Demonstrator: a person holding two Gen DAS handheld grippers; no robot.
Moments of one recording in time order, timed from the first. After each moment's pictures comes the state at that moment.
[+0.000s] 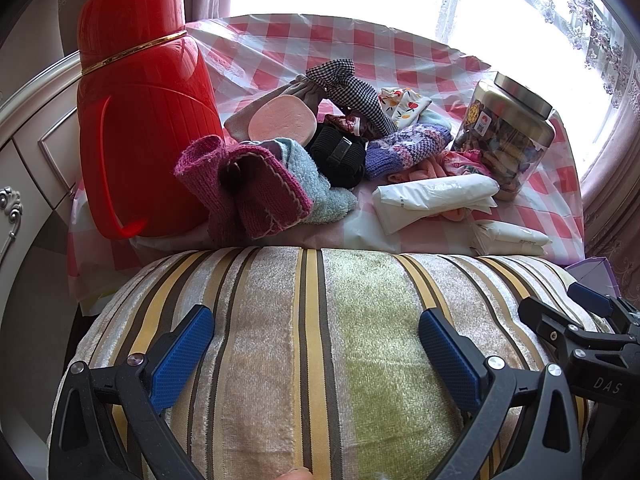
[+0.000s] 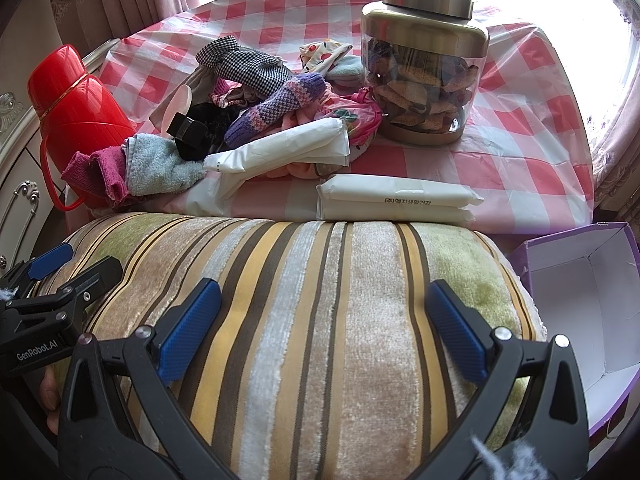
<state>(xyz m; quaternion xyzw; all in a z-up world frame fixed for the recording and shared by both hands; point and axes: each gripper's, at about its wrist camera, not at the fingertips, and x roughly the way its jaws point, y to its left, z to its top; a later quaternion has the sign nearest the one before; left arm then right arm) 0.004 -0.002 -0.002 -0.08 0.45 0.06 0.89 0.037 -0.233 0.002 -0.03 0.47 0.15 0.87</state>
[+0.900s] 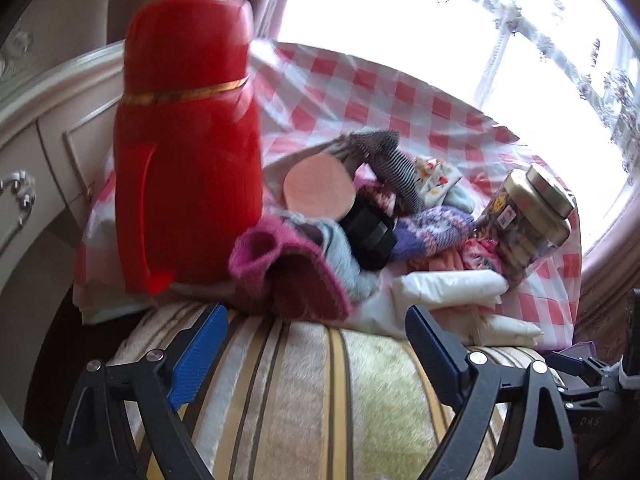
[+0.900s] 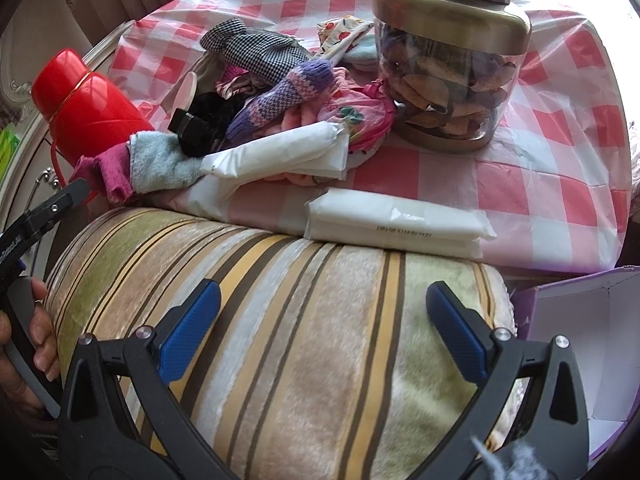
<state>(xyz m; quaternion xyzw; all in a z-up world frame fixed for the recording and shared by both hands) 0.023 0.043 0.023 -0.17 0.40 0.10 0.90 0.095 -0.251 0.004 -0.03 0.53 0.22 0.82</state>
